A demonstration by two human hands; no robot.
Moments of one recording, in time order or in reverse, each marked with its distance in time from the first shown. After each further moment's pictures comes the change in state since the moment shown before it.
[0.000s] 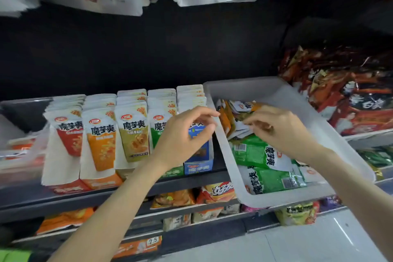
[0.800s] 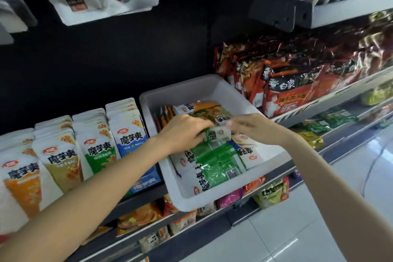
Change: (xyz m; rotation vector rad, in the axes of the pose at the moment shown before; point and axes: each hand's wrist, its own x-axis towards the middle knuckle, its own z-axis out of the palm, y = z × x) left_hand 0.090 0.011 0.123 0.606 -0.522 0.383; right_hand -0.057 0.076 -0.040 0.314 -0.322 0.446
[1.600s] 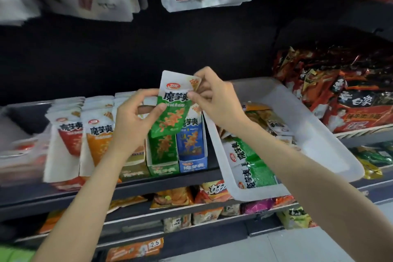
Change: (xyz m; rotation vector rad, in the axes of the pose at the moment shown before) left_hand -0.177 -0.041 -0.073 -0.634 0.849 -0.601; right_hand 0.074 -0.187 0.081 0.257 0.369 -0.549
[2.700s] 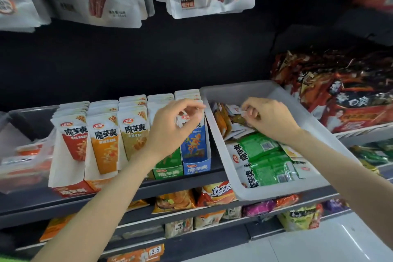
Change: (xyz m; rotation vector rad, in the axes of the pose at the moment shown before) left_hand -0.001 0.009 0.033 0.126 -0.234 0.154; right_hand -0.045 0.065 -0.072 -0.668 -0.076 0.090
